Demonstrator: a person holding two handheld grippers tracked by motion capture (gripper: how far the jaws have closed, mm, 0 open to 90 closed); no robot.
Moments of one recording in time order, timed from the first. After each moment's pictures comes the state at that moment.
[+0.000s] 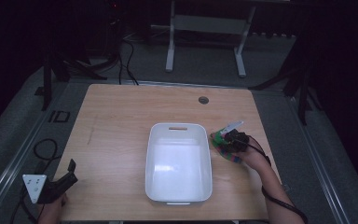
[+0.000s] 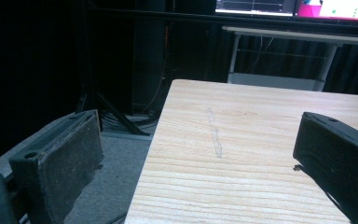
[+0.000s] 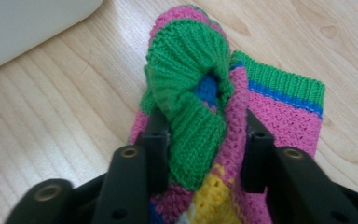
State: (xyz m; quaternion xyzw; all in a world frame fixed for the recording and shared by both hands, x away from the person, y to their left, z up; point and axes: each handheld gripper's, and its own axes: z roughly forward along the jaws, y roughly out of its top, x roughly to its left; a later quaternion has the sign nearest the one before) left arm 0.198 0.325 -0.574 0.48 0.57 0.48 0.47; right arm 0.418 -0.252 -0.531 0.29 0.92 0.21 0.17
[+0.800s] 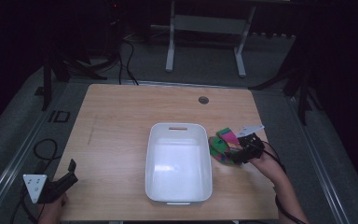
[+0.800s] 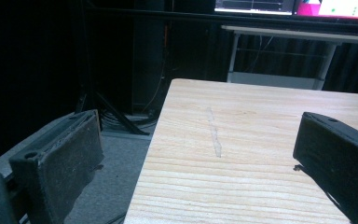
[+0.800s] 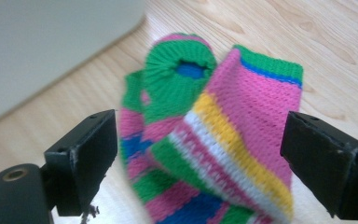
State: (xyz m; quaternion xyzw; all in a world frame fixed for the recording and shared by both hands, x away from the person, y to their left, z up) left arm 0.198 0.325 -0.574 0.48 0.57 0.48 0.47; right arm 0.376 -0.288 -0.500 0.32 0.89 0.29 0.15
